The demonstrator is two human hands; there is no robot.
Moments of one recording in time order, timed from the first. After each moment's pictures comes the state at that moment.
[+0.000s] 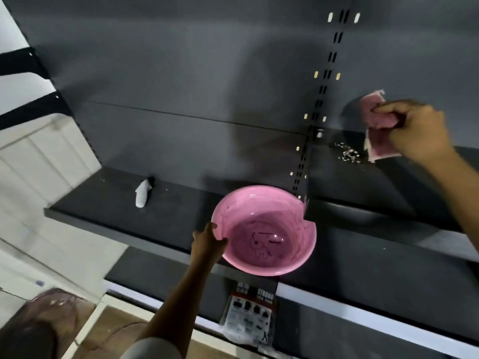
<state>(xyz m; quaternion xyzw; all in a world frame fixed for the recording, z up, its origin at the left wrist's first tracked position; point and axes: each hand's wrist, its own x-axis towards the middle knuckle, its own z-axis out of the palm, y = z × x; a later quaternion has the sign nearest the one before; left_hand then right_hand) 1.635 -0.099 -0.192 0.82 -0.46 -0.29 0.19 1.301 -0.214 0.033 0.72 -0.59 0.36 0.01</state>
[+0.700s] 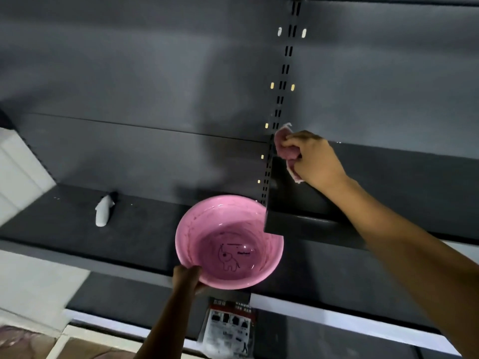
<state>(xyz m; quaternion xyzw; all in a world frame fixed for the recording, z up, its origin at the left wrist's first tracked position) 1.600 -0.091 -0.219 0.71 -0.13 -0.53 0.45 1.362 -0.201 0.012 0.79 -0.55 0.26 0.01</state>
